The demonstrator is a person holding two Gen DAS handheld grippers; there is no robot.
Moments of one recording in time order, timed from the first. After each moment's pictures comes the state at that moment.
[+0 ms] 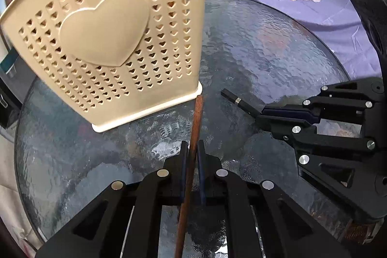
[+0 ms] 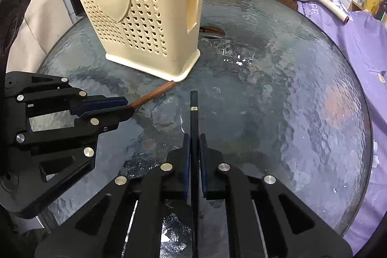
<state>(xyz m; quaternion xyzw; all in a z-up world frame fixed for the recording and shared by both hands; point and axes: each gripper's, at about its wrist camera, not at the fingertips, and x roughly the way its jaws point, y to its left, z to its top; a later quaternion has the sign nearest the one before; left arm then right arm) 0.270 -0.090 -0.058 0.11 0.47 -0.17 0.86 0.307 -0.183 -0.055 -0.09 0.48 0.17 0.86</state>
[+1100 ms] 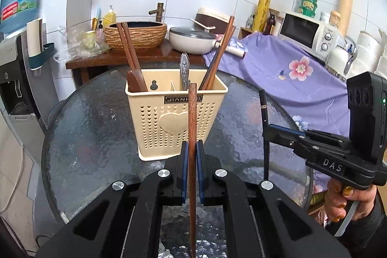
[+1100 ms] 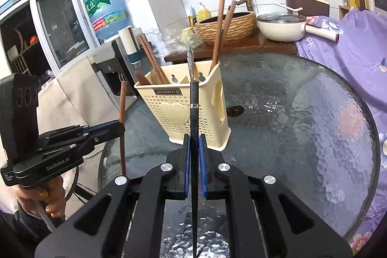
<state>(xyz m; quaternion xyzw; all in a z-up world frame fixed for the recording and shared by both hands) 0.195 -0.021 0.068 -0.02 0.32 -0.17 0.93 0.247 -0.214 0.062 0.09 0.32 0.23 0.91</state>
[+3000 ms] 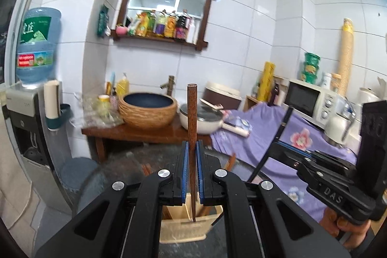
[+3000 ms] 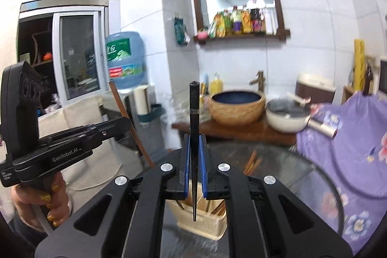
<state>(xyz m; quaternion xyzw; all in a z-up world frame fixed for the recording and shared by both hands) 0.220 0.002 0.238 -0.06 0.15 -0.13 0.98 0.265 -0.177 0.248 0.03 0.14 0.22 0.96</state>
